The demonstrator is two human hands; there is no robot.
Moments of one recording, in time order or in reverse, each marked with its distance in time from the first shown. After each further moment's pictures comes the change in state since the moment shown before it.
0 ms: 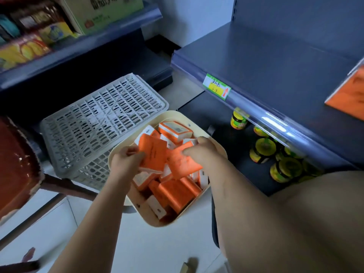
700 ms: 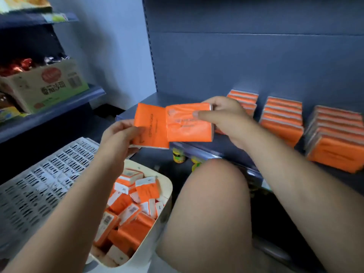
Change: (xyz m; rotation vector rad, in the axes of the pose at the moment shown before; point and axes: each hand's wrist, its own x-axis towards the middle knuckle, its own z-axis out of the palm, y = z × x) left_hand -0.139 0.201 0.051 -0.350 -0.469 0.479; right_hand -0.231 -0.033 -0.228 0.302 0.498 -0.612
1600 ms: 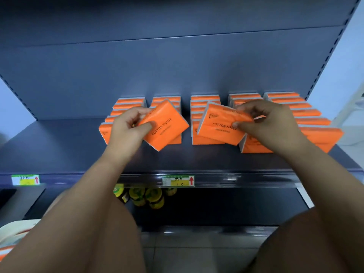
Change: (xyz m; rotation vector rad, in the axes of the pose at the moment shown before) left_hand -0.031 0.002 0.292 0.116 -0.632 0.460; right_hand -0.185 0.061 -0.298 -0.677 0.684 -0.032
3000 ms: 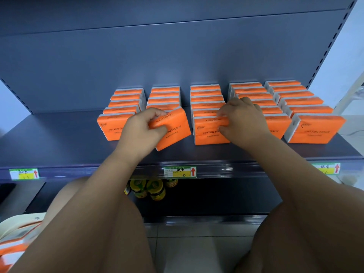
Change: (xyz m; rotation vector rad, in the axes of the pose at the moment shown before) left_hand -0.007 -0.015 0.016 0.314 -0.101 -0.032; right_hand 0.010 -0.002 0.064 -0.650 -0.112 -0.171
